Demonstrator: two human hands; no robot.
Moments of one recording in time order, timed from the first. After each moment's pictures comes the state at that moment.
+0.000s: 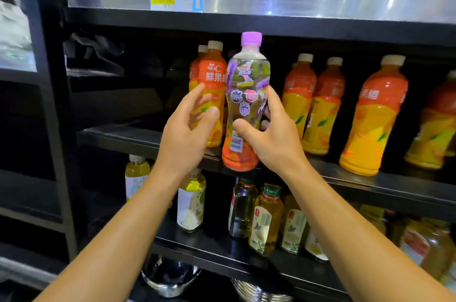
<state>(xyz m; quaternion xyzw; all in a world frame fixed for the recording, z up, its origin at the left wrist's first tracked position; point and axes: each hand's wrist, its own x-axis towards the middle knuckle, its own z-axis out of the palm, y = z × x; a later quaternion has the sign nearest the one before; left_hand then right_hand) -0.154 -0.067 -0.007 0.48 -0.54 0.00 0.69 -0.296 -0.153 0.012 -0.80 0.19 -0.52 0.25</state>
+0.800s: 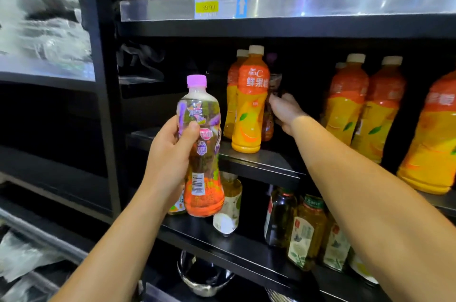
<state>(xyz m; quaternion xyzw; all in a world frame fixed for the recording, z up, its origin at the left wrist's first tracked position) -0.105 -0.017 -0.021 0.46 -0.41 -0.14 0.77 -0.188 -0.268 0.051 -0.70 0.33 -0.45 0.45</state>
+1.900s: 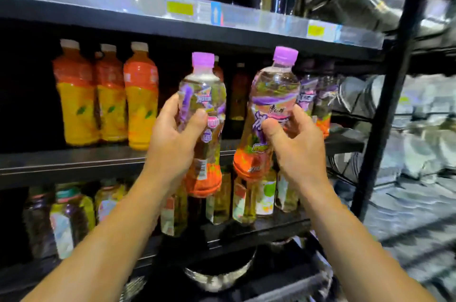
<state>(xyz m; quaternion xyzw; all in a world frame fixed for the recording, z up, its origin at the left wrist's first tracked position) -0.492 -0.127 -0.002 0.26 -0.60 -0.27 0.70 -0.681 -0.114 -0.002 -0.62 0.37 -0.68 0.12</state>
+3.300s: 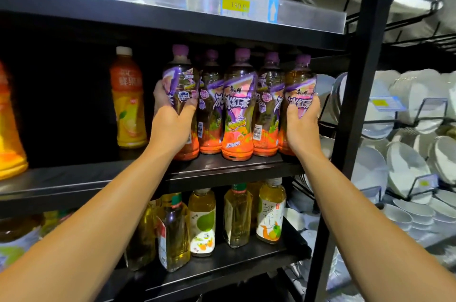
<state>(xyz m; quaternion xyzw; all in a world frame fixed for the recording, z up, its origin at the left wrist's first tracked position) -0.669 -0.327 0.012 0.46 -0.59 -0.09 0.66 -0.926 -0.344 -0.002 -0.53 0.52 -0.67 0.09</state>
